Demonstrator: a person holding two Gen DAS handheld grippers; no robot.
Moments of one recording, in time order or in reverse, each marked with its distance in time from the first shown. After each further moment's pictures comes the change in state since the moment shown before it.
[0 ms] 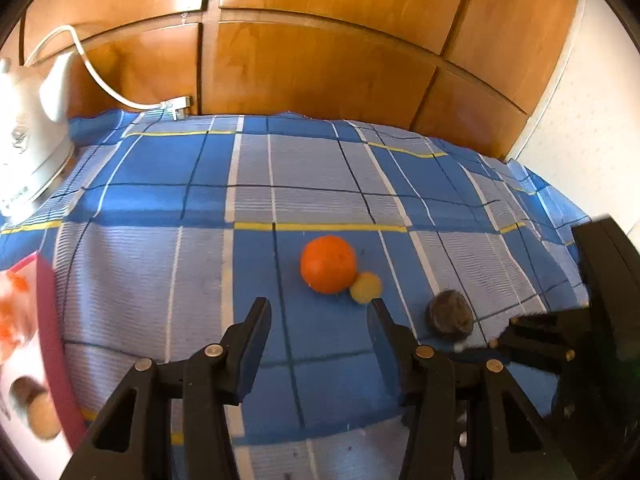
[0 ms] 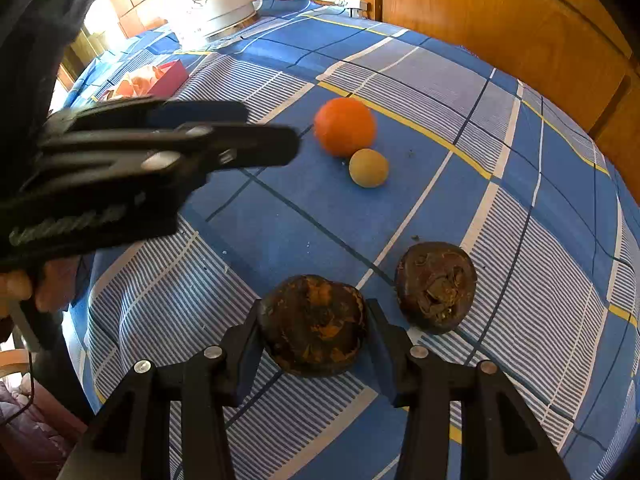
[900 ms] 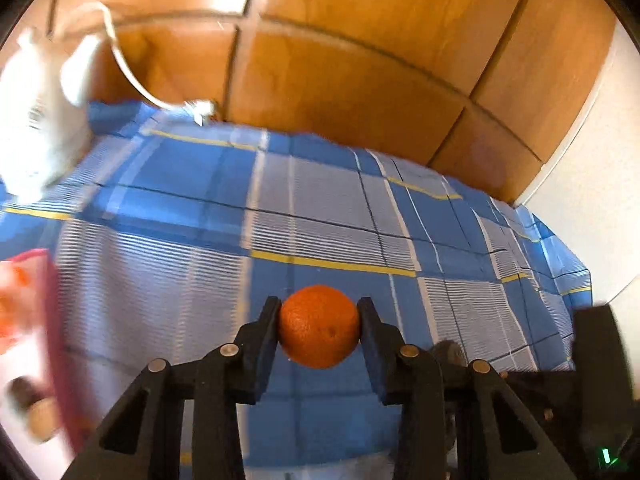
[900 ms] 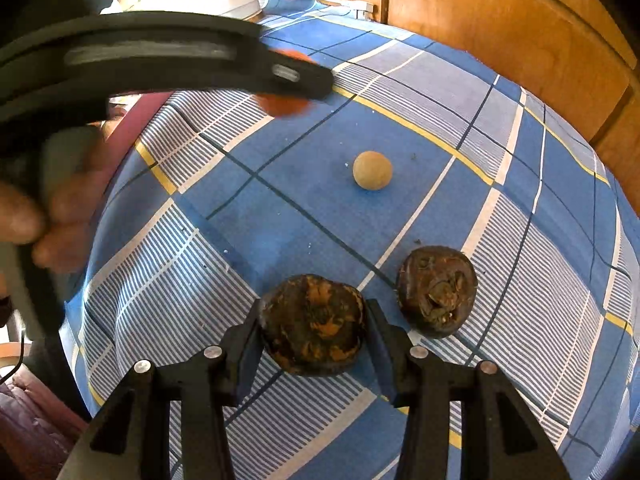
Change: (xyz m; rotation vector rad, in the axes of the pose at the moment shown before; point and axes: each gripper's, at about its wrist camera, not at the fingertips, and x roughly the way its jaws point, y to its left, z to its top) left arm -0.019 0.016 0.014 -0.122 -0.069 0.028; right arm 0.001 0.005 -0.002 -0.027 -0.006 -0.016
